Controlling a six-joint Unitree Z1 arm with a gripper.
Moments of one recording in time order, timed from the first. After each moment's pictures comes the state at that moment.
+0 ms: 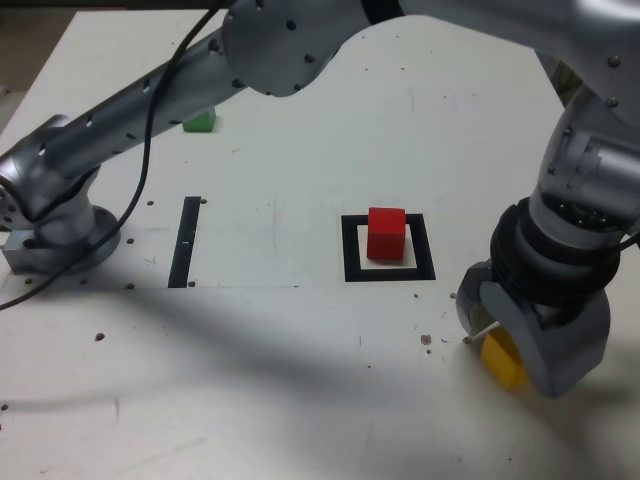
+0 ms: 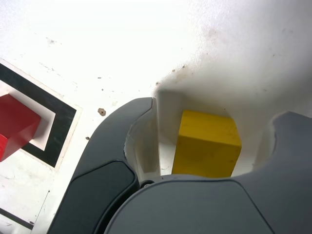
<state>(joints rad) -0.42 2.53 -2.41 1.56 0.20 0.54</state>
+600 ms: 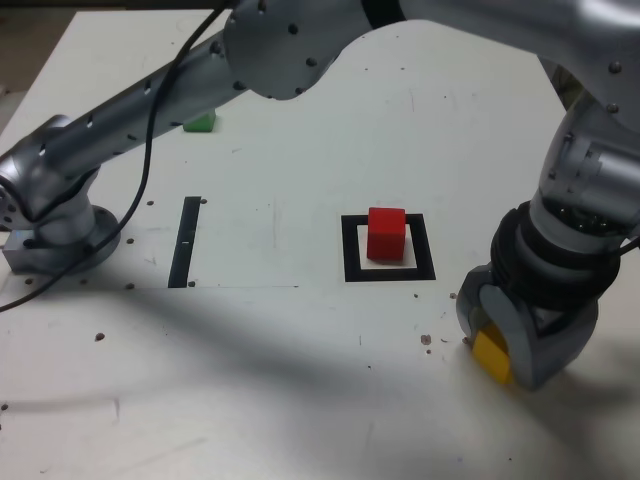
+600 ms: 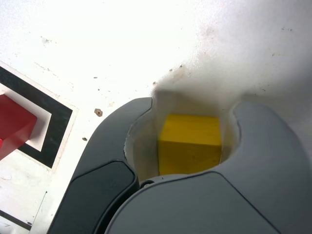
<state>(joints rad) -0.42 2.54 -2.41 1.56 0.19 0.54</state>
